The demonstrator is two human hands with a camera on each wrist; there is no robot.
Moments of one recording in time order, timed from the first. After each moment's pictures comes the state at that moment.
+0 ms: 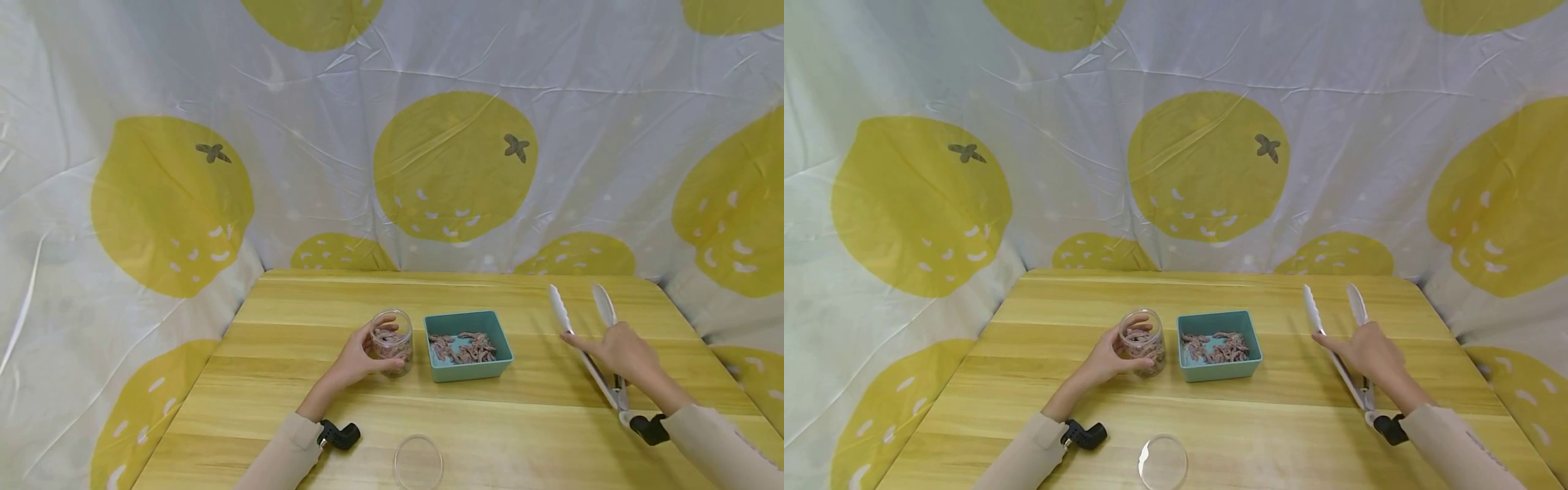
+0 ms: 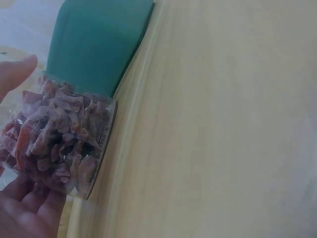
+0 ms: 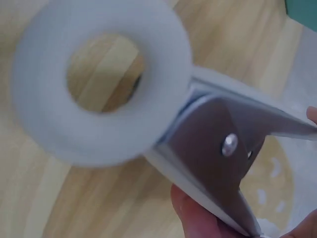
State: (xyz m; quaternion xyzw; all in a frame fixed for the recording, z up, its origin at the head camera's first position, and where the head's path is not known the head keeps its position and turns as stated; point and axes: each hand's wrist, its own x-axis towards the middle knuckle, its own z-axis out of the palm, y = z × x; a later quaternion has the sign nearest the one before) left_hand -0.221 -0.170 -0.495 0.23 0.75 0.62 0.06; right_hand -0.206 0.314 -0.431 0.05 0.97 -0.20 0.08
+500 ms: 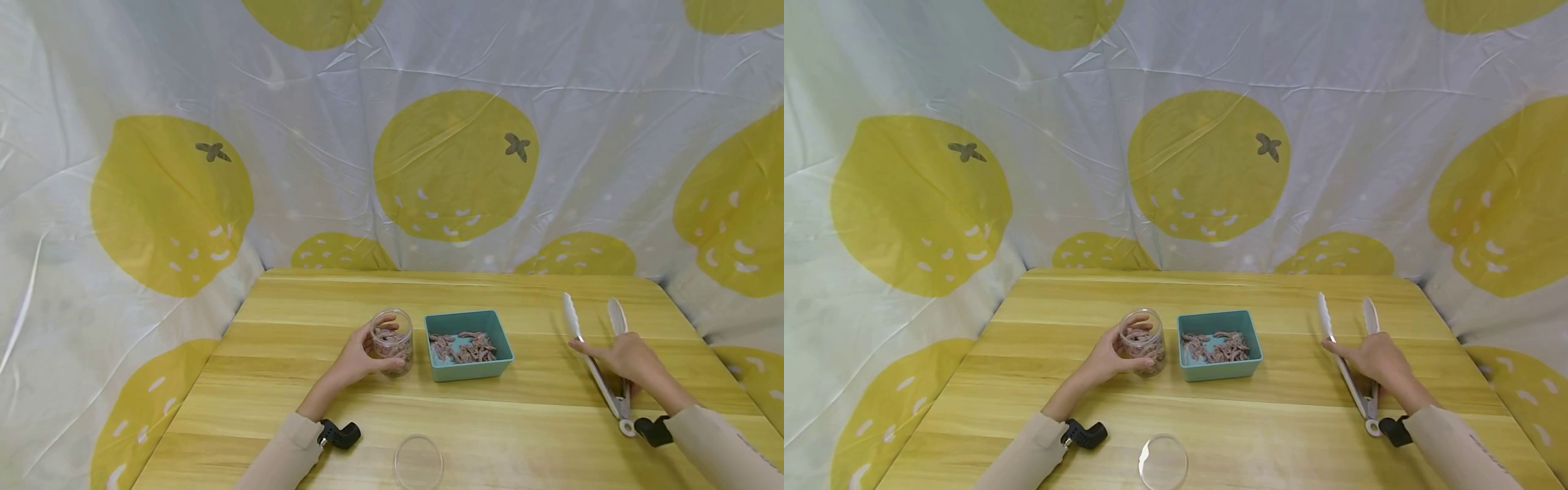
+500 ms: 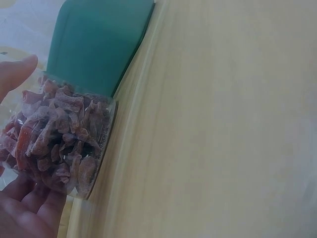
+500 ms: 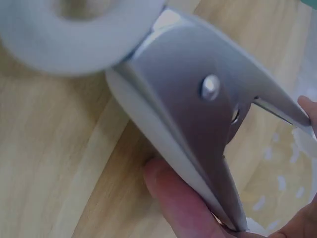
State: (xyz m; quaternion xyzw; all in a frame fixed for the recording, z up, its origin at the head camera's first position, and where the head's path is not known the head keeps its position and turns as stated) left_hand -0.220 -0.168 -0.494 0.22 0.75 0.62 0.06; right_hand -0.204 0.333 -0.444 0.08 0.95 -0.25 0.15
